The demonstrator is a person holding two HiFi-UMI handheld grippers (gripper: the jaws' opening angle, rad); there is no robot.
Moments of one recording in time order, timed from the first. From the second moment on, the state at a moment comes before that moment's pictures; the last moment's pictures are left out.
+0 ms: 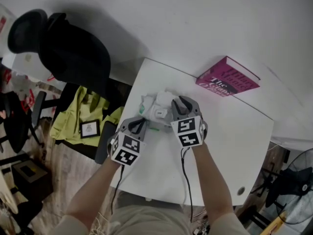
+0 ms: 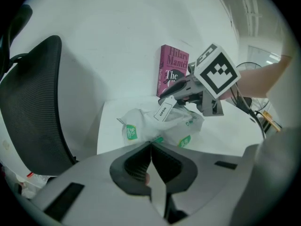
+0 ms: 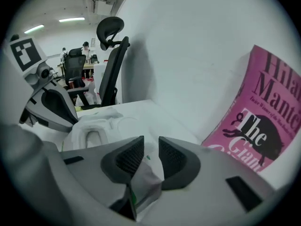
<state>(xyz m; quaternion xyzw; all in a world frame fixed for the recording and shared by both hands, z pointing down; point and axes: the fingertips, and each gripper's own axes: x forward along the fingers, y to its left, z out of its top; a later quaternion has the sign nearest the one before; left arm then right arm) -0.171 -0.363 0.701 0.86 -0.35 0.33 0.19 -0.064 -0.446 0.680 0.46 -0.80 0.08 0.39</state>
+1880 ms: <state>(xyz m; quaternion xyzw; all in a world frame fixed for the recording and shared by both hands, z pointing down) -0.190 -0.227 0.336 0.89 -0.43 0.13 0.01 -0.057 -0.205 0.300 0.45 -0.89 0.02 0.08</state>
